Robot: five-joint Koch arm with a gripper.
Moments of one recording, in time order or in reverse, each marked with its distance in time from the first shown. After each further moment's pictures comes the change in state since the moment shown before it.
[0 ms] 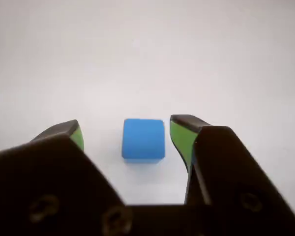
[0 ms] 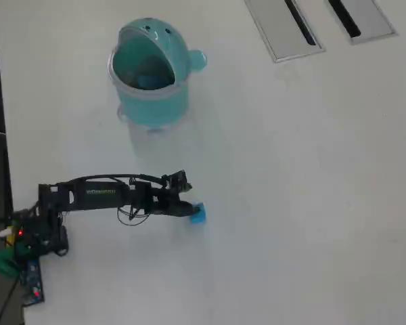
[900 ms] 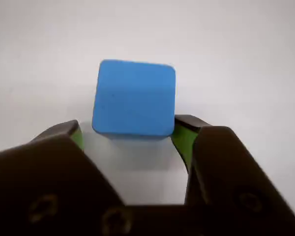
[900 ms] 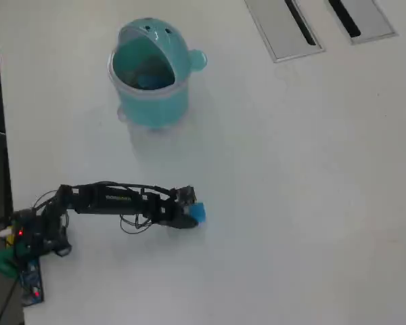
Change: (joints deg) arm 1.2 -13.1 0.4 -2.9 -0.7
